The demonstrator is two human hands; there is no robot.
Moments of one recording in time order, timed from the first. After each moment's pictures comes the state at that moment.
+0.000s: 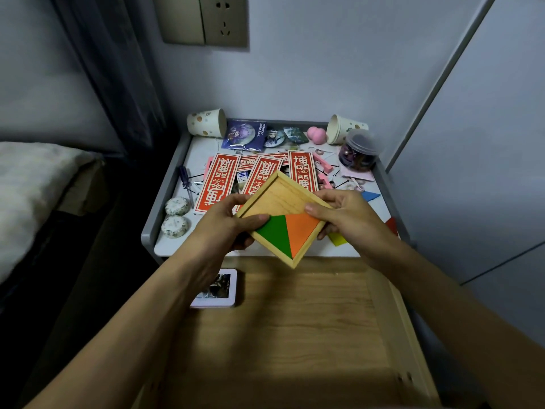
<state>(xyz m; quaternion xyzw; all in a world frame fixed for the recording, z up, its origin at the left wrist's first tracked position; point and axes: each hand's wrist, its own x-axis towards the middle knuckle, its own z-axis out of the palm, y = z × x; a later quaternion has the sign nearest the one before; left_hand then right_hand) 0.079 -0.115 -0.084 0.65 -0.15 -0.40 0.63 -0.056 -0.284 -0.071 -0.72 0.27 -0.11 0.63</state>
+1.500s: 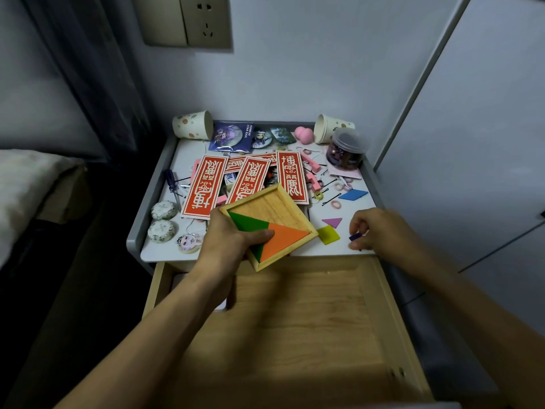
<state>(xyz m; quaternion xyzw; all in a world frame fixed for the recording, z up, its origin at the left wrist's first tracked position) 0.050 -0.128 -0.095 0.68 -0.13 -0.34 0.64 -0.104 -0.346 -0.099 -0.91 0.37 0.05 0.18</state>
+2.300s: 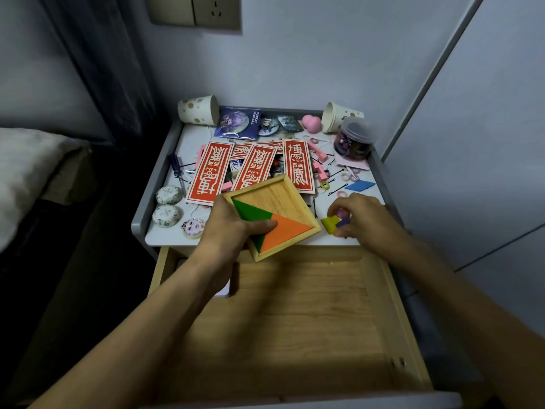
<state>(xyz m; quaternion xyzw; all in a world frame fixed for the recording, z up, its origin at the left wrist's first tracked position) 0.052 -0.122 -0.095 0.68 -0.13 -0.35 0.63 -0.080 -0.327 -0.106 -0.93 0.31 0.02 0.20</state>
